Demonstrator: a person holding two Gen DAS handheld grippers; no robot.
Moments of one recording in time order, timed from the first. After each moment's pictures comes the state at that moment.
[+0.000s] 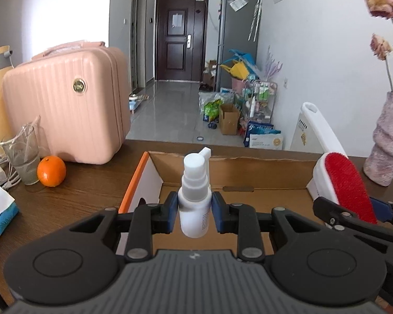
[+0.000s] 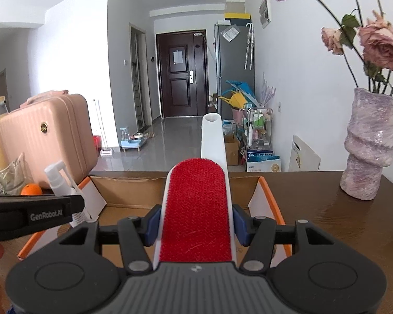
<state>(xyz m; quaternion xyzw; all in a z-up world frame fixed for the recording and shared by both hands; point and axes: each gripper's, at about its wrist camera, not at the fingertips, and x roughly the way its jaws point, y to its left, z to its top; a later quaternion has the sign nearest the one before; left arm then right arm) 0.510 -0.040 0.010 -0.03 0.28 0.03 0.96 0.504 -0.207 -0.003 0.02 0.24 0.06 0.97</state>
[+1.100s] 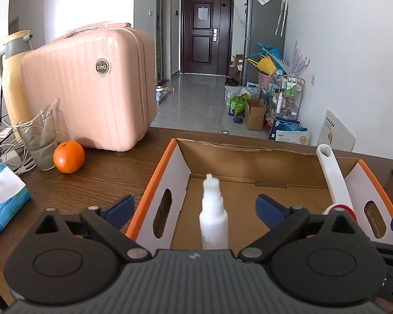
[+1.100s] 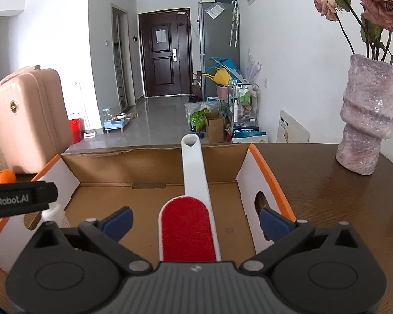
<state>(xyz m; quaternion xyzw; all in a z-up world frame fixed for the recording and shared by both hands) 0.525 -0.025 -0.009 -0.03 0.30 0.09 0.95 0.533 -0.210 -0.036 0.03 0.29 0.02 0.96</state>
